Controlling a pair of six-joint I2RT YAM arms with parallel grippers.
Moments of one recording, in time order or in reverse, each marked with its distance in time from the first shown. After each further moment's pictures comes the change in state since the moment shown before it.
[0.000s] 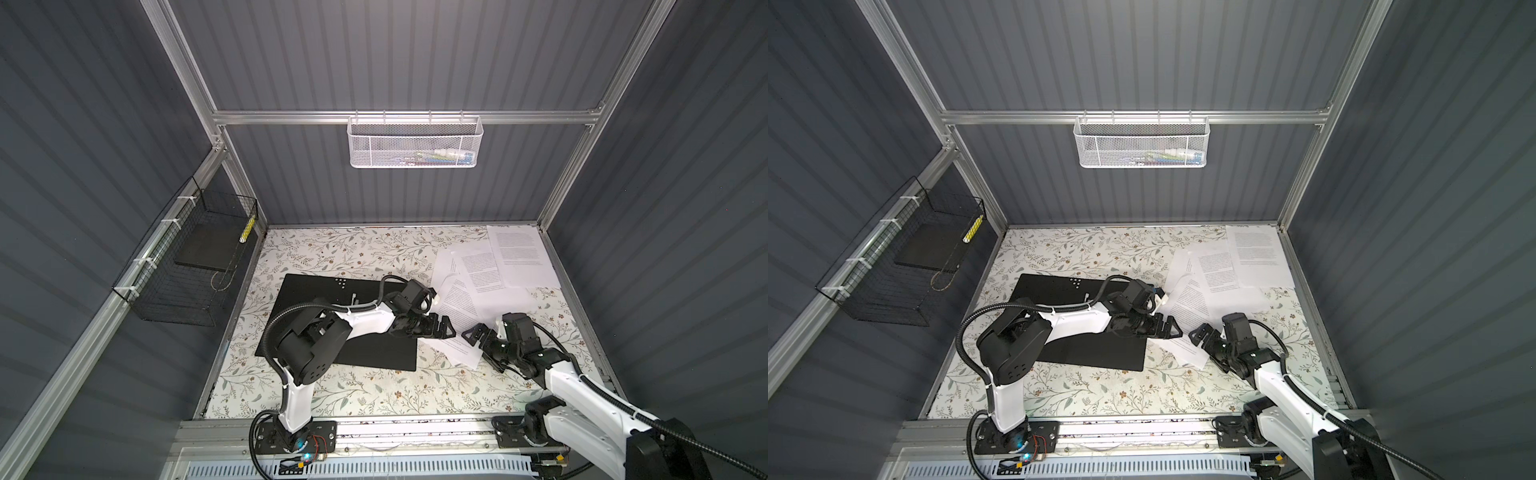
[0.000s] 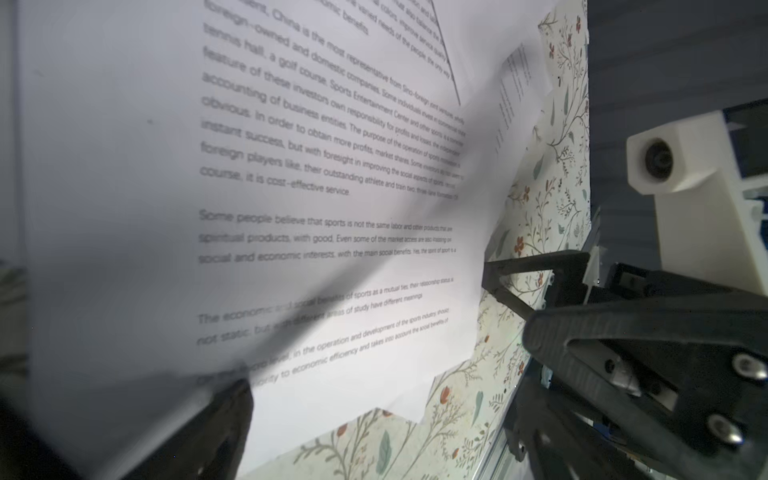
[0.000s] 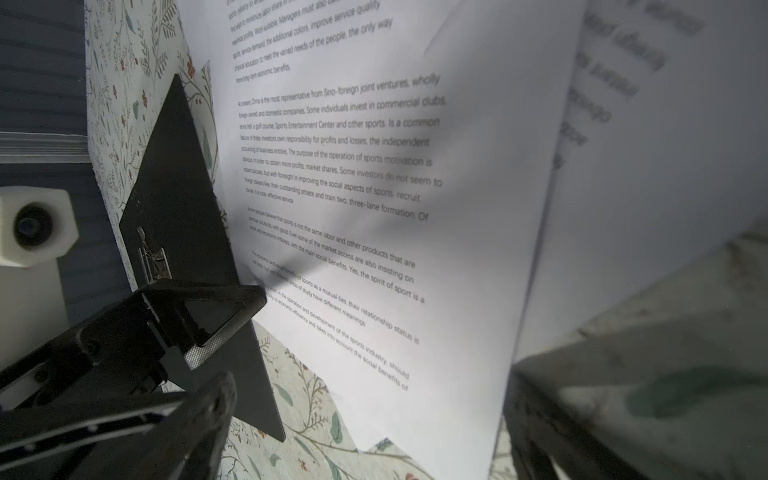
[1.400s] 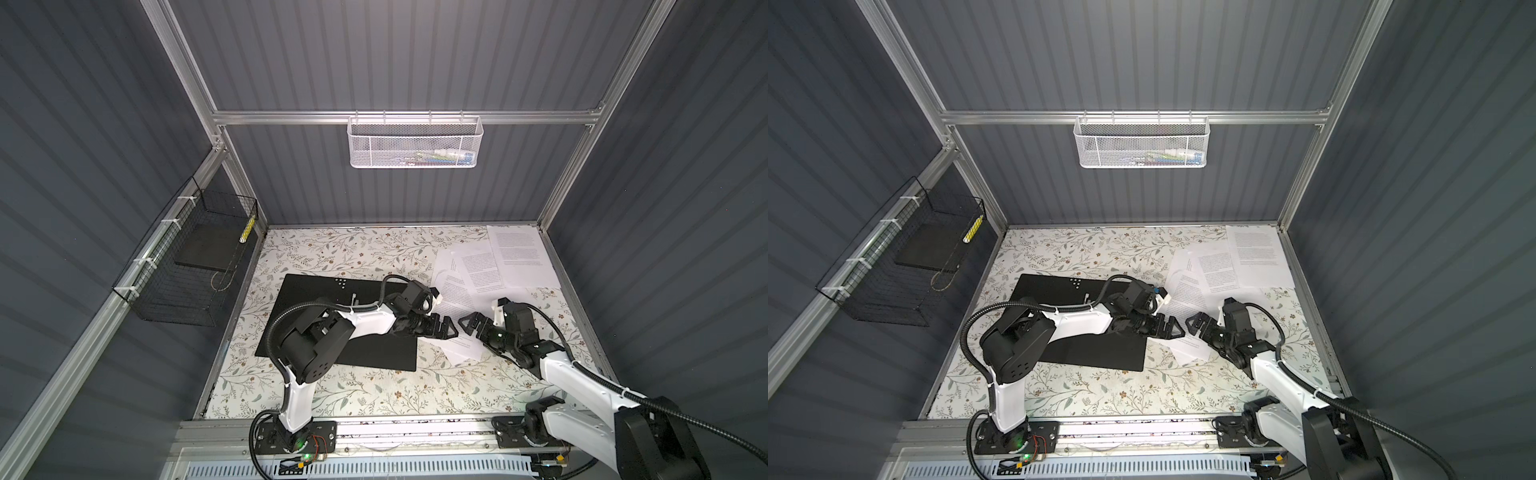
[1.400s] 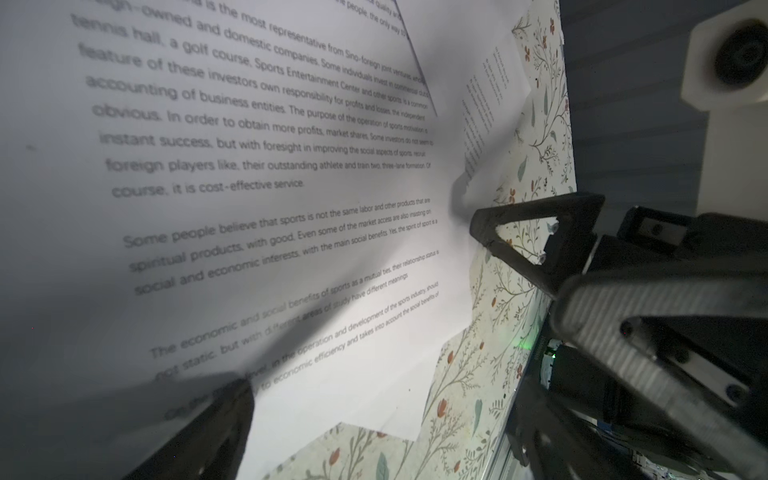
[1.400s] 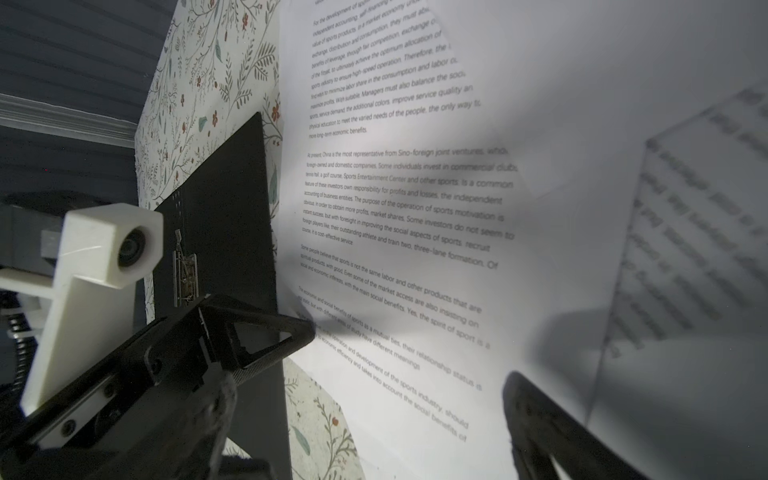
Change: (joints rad) left arm 0.000 0.011 -0.017 0.066 0.011 0.031; right arm -0.029 0.097 0.034 0.177 -0.018 -0.137
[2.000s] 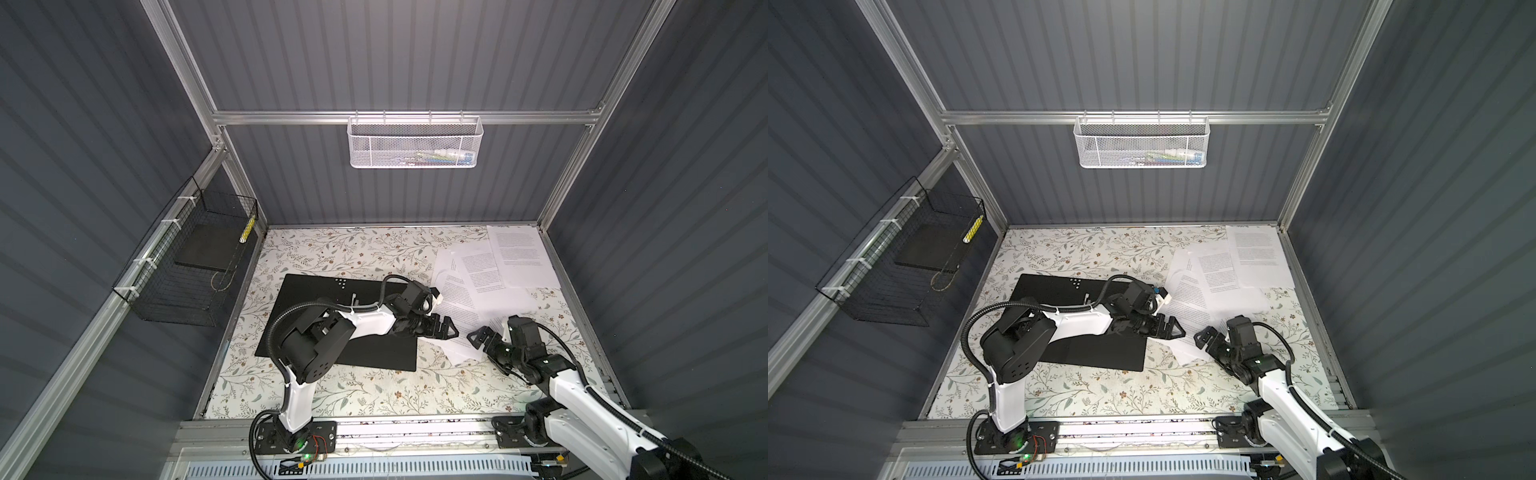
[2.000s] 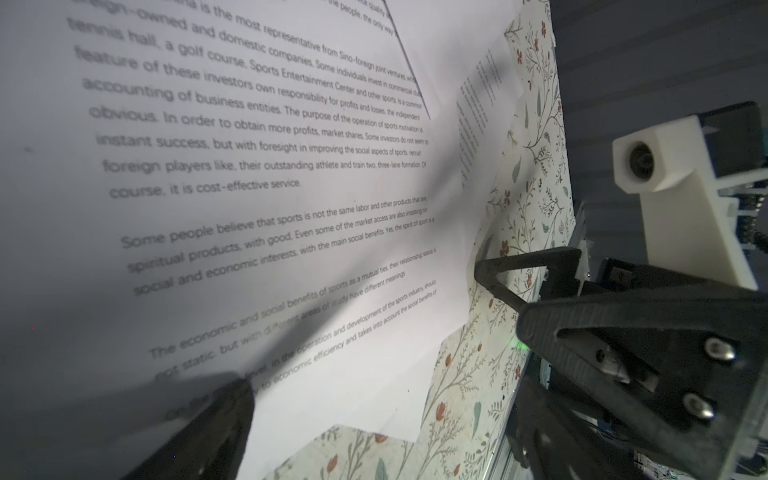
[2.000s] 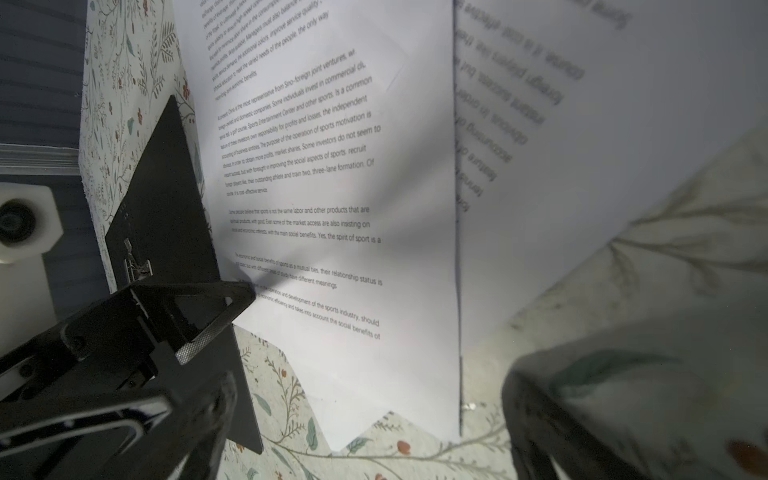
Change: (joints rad) left arm 0.000 0.006 -0.007 0.031 0.008 0.000; right arm 0.000 -0.177 -0.064 -0.218 0.058 0.097
